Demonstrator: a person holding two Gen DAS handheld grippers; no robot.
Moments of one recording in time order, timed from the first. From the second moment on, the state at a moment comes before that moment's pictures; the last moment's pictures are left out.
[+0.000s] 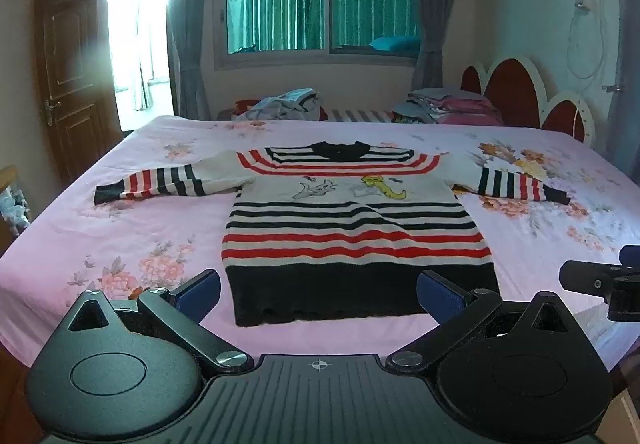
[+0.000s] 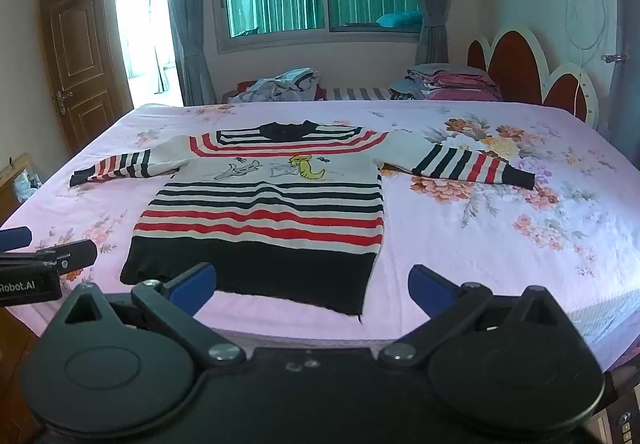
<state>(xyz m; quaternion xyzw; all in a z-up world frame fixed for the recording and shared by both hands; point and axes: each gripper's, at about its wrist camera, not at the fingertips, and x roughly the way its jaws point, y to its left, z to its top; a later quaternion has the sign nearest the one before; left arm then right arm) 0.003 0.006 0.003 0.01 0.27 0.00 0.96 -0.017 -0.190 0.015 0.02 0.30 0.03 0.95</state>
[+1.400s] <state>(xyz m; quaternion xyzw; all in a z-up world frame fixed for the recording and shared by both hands) 0.003 0.012 0.002 0.01 0.27 0.00 0.96 -0.016 -0.191 0.018 0.02 0.30 0.03 0.95</state>
